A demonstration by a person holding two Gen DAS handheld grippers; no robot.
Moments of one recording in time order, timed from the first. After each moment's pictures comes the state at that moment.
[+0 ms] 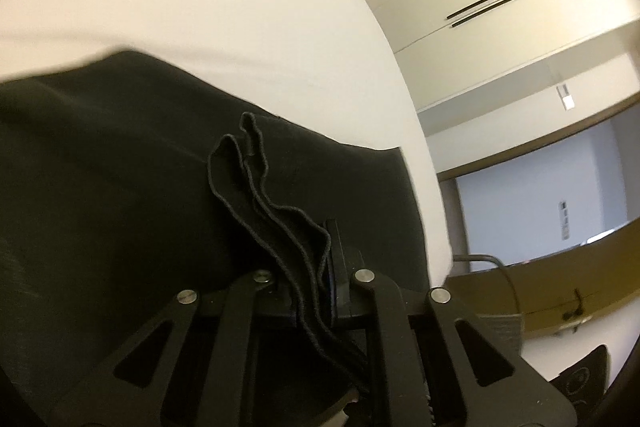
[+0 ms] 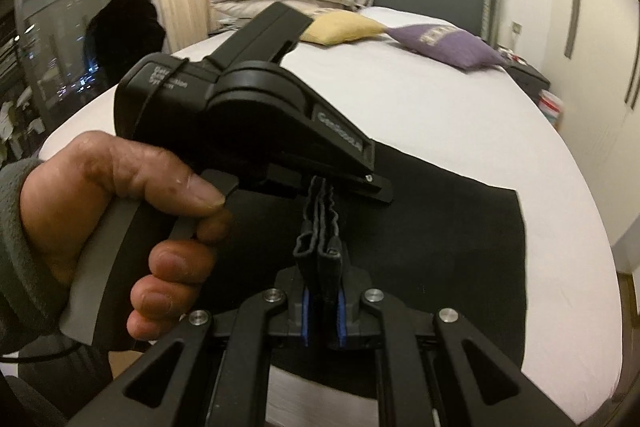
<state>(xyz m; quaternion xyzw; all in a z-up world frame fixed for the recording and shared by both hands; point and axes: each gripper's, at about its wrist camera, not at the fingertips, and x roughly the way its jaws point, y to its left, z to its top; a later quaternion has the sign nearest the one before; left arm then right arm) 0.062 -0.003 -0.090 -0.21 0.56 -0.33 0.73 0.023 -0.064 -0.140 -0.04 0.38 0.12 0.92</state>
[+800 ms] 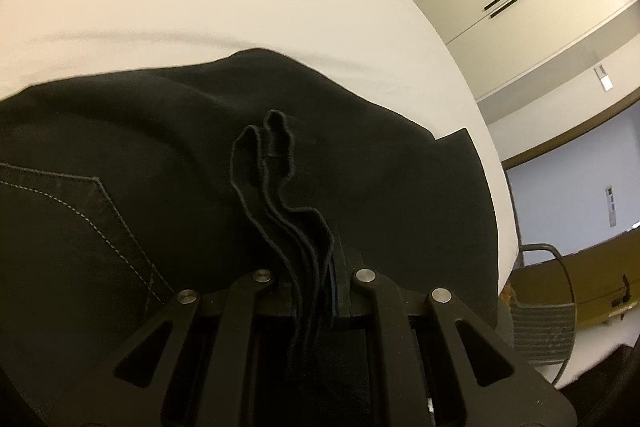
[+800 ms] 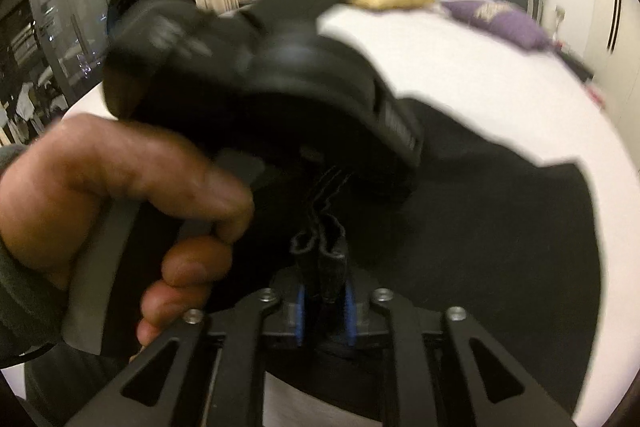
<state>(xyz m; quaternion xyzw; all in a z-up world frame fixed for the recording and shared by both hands) 0.062 0.040 -0.136 -0.15 0.57 -0.28 0.76 0.069 -0.017 -0.193 -0.03 0.45 0.18 0.88</state>
